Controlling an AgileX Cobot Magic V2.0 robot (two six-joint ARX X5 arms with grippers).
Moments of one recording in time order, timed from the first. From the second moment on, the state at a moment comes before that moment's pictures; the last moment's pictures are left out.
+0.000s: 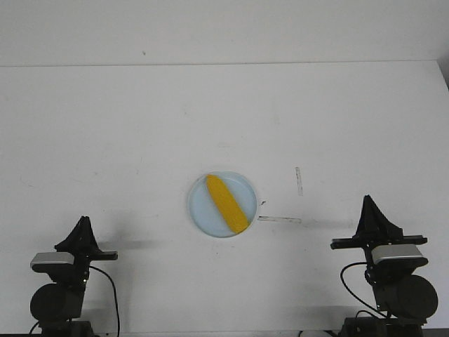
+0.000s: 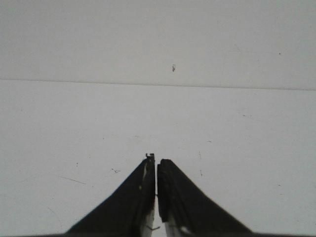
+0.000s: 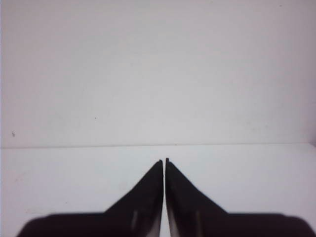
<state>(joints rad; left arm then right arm) -0.01 0.00 0.03 0.15 -0.03 -0.04 0.00 0.21 0.37 -0.03 -0.05 0.06</state>
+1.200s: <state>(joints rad) -0.01 0.00 0.03 0.15 -0.03 -0.04 0.01 0.16 0.30 -0.04 -0.05 0.06</state>
